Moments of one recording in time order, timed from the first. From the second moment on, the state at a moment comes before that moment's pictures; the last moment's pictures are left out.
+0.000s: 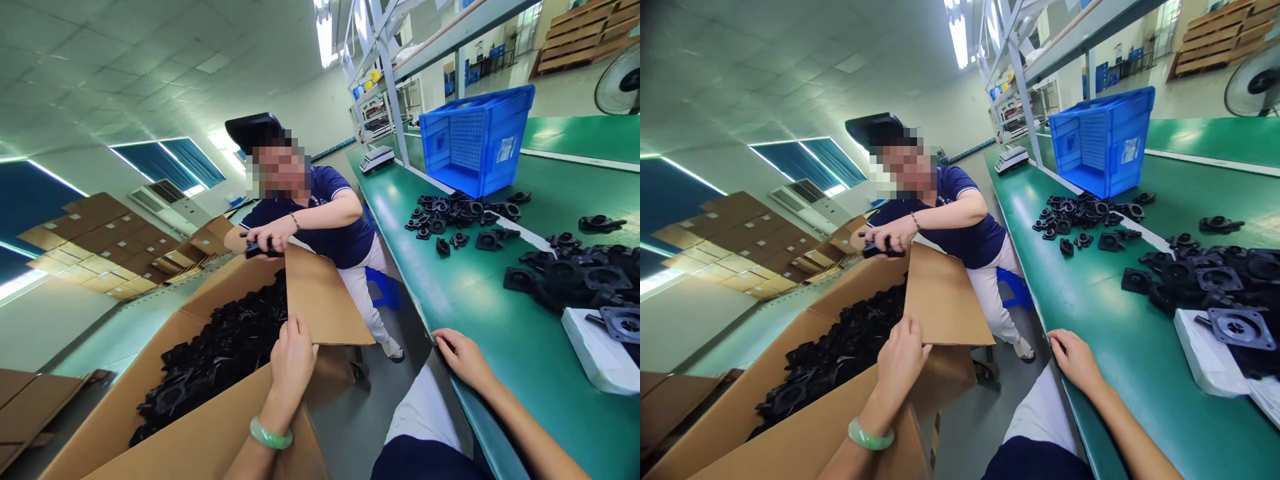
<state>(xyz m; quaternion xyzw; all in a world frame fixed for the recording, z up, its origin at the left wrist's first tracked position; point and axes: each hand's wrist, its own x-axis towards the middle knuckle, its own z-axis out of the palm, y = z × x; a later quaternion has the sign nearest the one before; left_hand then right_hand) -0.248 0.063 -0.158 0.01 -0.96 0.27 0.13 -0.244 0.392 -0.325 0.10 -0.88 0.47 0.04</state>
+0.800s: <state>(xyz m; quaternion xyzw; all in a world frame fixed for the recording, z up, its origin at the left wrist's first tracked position) -0.250 0.064 -0.143 0.03 -0.95 0.28 0.09 -0.244 0.389 -0.322 0.10 -0.88 0.46 0.06</state>
